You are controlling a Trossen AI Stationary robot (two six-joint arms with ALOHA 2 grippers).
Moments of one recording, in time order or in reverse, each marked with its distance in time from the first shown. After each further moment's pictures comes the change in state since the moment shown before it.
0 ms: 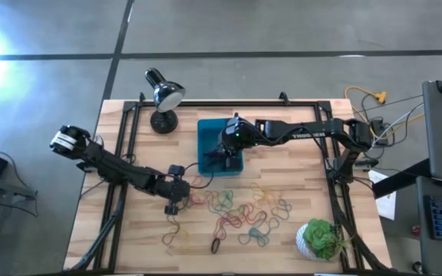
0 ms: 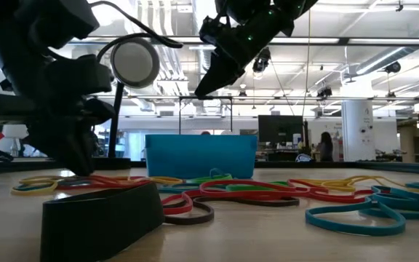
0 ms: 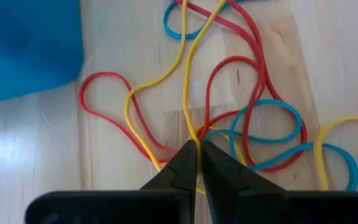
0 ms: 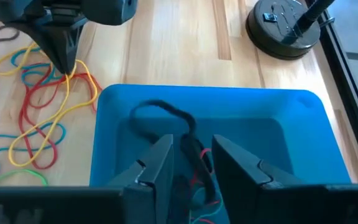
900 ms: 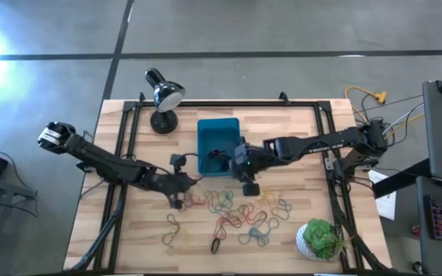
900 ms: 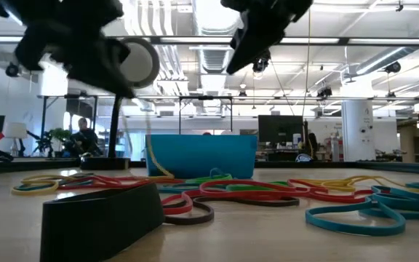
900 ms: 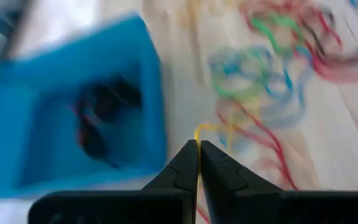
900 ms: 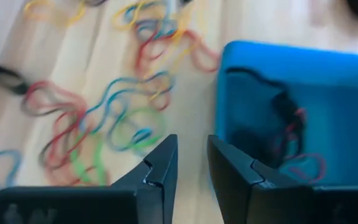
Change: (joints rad) left arm 0.000 -0.199 0.108 0.000 -0.197 0.169; right arm 0.228 -0.121 -0.007 -0.286 0.011 0.131
